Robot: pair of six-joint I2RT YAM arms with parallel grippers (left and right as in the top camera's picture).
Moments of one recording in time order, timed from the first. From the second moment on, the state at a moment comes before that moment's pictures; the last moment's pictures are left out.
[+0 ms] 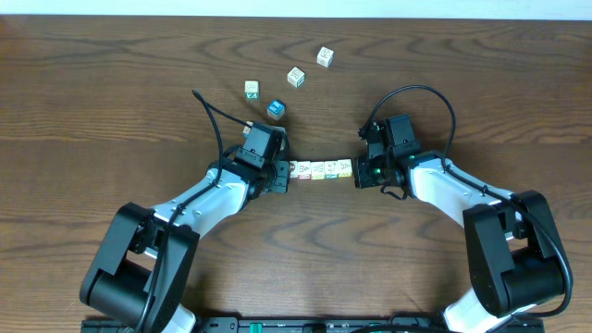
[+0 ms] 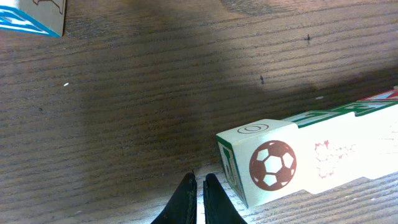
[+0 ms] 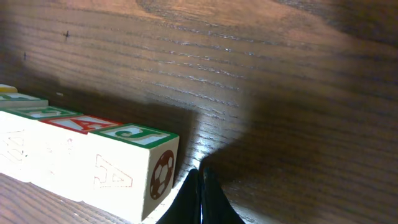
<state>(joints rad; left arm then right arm) -0.45 1.72 0.87 -0.23 0.07 -0.30 0.30 1.79 0.89 -0.24 -0.25 0.19</state>
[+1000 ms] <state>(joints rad) -0.45 1.72 0.87 -0.23 0.07 -0.30 0.30 1.79 0.90 -0.21 -0.31 0.31</state>
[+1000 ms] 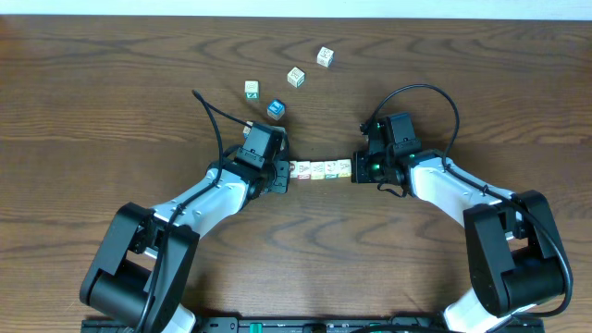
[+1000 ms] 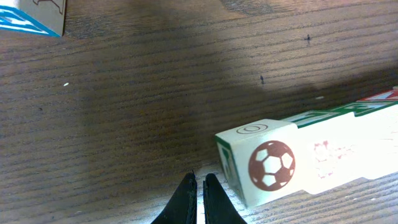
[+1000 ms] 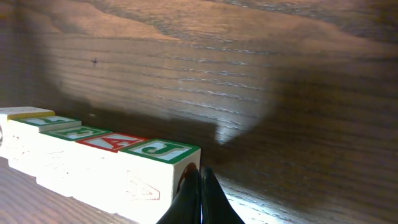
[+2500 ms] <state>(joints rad) -0.26 1.72 0.87 -0.23 0.25 -0.41 0.30 1.79 0.90 -0.20 -0.35 0.33</state>
